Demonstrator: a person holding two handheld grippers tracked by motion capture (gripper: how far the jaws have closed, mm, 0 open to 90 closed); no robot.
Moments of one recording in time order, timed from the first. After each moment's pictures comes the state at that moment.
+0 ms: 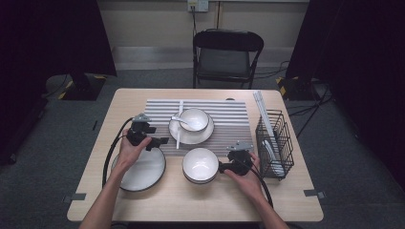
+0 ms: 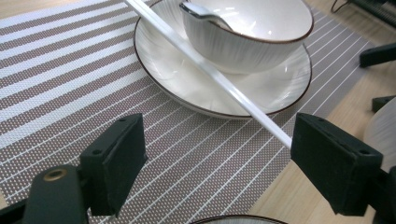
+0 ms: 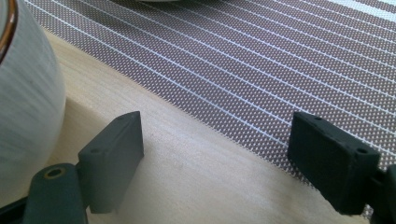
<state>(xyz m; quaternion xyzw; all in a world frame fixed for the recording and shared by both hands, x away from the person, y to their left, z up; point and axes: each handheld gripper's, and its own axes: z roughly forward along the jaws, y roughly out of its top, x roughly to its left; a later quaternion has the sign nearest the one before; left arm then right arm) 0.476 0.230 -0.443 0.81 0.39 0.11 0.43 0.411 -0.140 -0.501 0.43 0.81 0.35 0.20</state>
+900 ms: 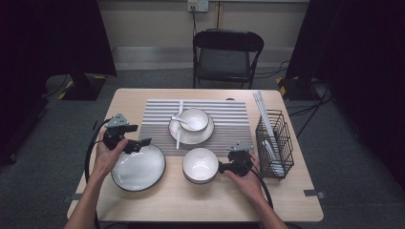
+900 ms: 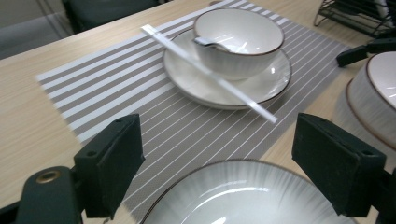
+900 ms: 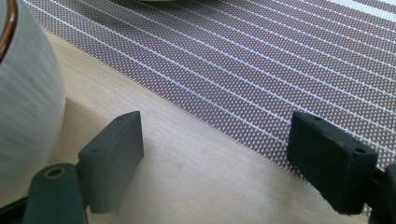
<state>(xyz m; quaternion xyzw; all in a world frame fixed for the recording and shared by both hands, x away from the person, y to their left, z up) 0.428 0.280 -0.403 0.81 0.35 0.17 0.44 0.410 -0.140 -0.501 0.44 0.80 0.35 0.20</state>
